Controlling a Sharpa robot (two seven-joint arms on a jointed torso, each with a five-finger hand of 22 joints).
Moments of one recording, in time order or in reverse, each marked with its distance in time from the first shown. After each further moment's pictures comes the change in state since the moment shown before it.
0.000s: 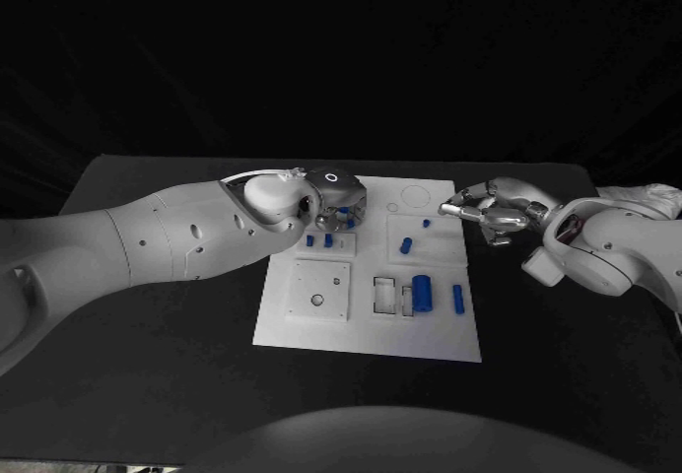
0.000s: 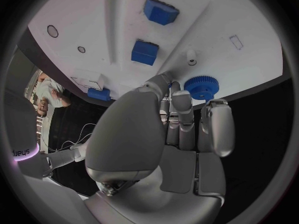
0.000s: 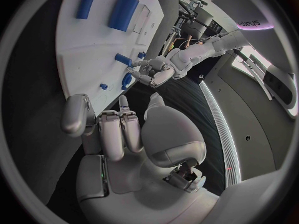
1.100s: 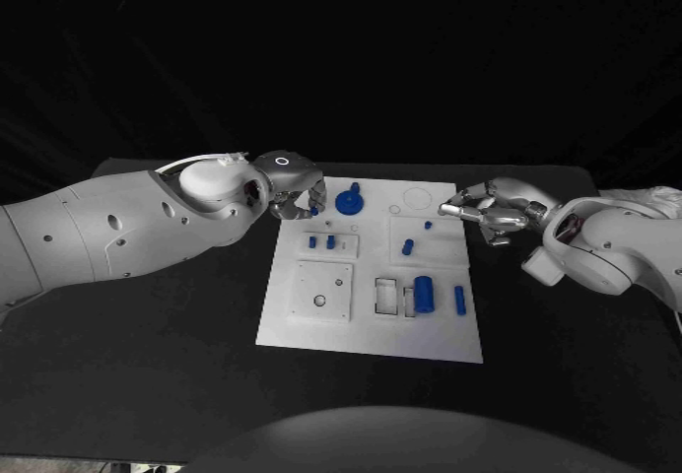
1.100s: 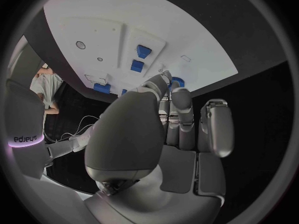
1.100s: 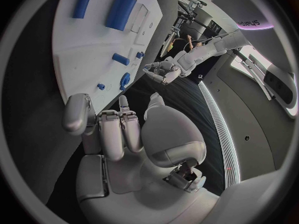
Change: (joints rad) left arm 0.063 -0.208 -0.003 0.146 0.059 0.009 0.007; left_hand -0.020 -0.007 0.001 -0.007 -0.045 -0.013 0.002 -0.025 -0.015 0.016 0.001 -0.054 -0.032 0.009 0.001 -0.035 -0.032 0.000 0.004 -0.004 -0.004 0.001; right arm 0.000 -0.007 0.000 0.001 0.000 0.005 -0.005; right_hand 0.000 0.000 -0.003 -0.003 0.000 0.000 0.000 0.000 0.000 -0.001 0.002 -0.003 0.000 0.000 0.000 -0.006 0.001 0.016 -0.007 0.000 -0.010 0.000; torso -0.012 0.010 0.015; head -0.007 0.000
